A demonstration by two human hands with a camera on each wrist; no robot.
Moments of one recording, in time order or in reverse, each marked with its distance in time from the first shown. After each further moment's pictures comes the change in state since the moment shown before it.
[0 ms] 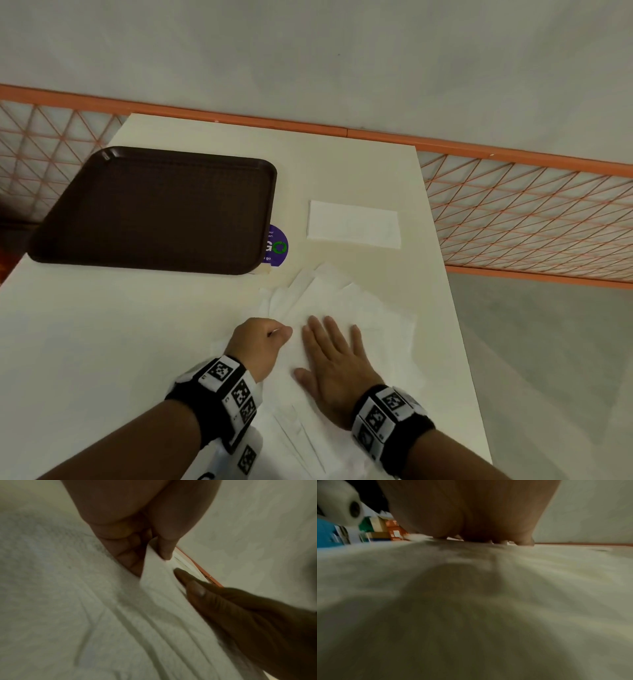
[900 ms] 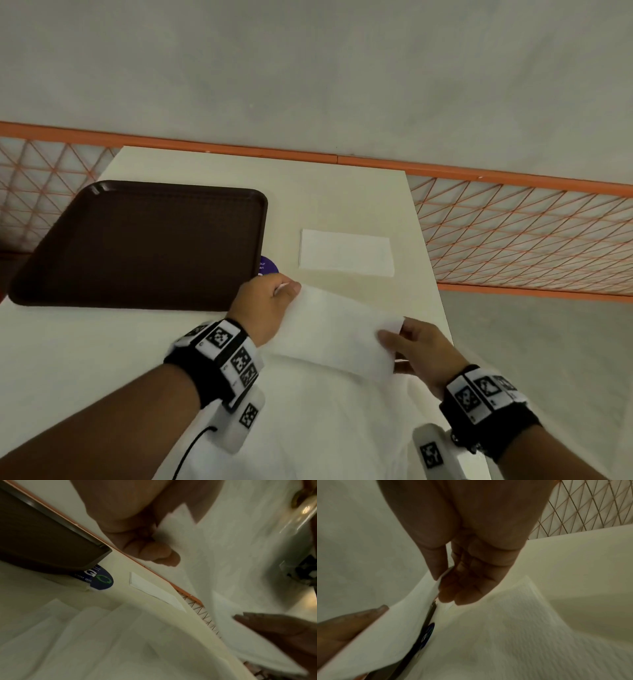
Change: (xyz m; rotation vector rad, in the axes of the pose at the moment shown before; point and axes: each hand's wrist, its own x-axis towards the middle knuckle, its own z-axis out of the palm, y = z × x) left_hand 0.053 0.080 -0.048 -0.084 0.139 0.287; right_hand -0.012 0.104 -0.075 1.412 0.325 0.365
